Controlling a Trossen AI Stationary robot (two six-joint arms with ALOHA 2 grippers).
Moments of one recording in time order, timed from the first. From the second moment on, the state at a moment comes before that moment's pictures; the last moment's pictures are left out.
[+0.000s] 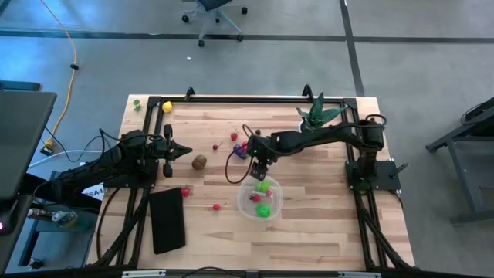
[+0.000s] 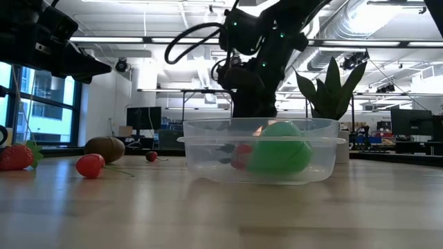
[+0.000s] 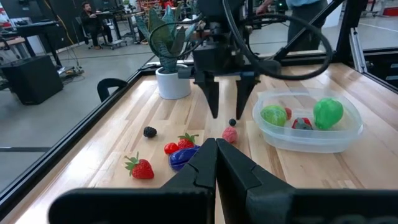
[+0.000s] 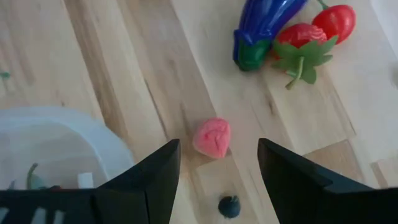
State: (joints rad) left arm 0.53 0.02 0.12 -0.27 0.29 0.16; right arm -0.08 1.91 1.29 -0.50 -0.01 0.30
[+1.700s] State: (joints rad) left arm 0.53 0.02 0.12 -0.27 0.30 0.16; right arm -0.03 2.00 1.30 -0.44 0.12 0.16
